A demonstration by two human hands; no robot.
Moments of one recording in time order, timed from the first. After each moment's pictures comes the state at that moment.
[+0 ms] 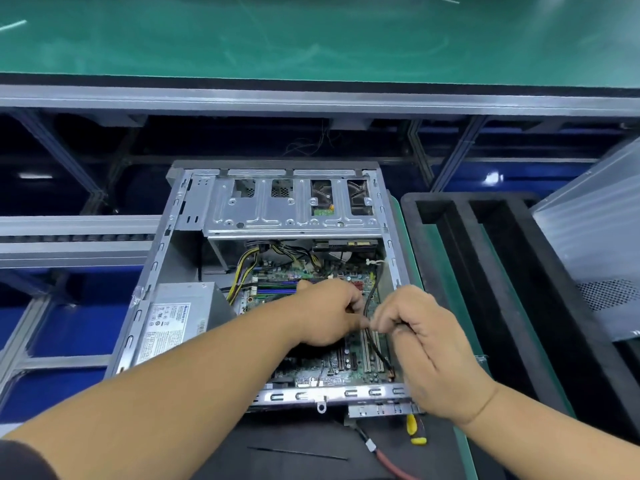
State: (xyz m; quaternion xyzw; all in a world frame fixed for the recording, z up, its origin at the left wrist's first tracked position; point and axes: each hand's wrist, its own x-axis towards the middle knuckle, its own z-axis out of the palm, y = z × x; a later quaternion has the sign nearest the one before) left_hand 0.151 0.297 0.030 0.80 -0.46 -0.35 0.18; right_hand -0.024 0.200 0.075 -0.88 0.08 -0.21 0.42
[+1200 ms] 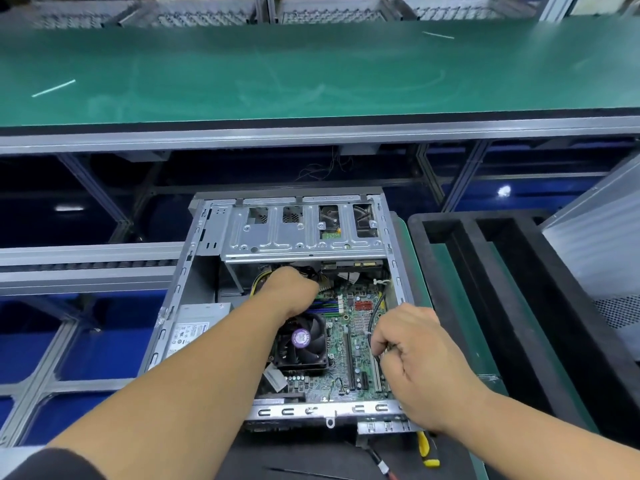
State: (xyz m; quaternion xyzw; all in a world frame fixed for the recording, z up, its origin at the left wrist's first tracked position) left_hand 0.211 0.309 0.034 0.91 -0.10 -0.30 0.26; right_hand -0.018 0.203 0.080 -0.95 0.08 -0.13 0.28
